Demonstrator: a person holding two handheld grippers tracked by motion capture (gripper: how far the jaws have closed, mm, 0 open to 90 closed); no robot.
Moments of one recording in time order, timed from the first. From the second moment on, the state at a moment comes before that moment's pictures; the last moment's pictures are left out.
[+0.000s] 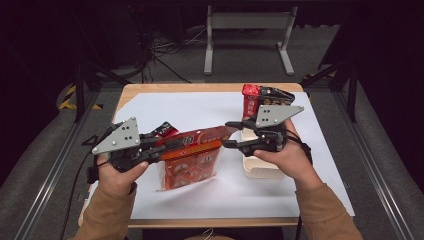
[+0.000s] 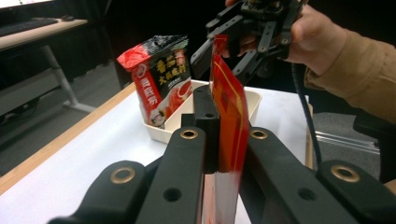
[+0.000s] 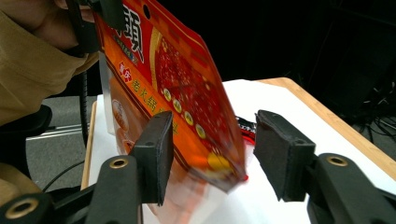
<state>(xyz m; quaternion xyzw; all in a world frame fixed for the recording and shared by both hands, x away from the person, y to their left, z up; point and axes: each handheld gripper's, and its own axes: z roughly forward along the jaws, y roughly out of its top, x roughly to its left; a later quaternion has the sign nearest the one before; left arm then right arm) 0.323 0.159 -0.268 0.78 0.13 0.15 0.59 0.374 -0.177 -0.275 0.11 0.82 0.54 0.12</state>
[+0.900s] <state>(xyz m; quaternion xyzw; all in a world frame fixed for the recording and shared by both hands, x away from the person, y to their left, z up) 0.330 0.163 -0.272 0.76 0.13 0.14 0.62 0.364 -0.164 -0.268 0.06 0.83 0.55 0.09</state>
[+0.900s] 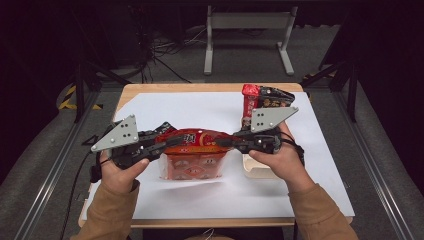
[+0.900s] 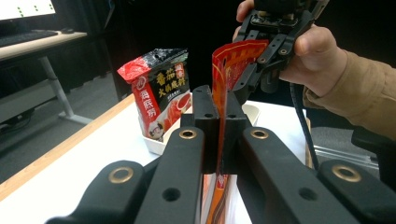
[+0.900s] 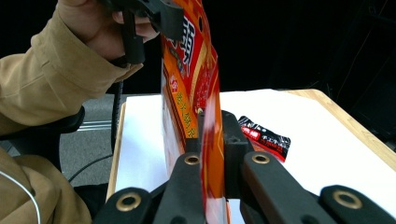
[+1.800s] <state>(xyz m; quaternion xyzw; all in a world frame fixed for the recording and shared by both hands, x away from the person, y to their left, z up) 0.345 0.194 -0.281 0.73 0.19 0.17 0.63 0.357 -0.174 -0.216 0.09 0.82 0.56 0.12</state>
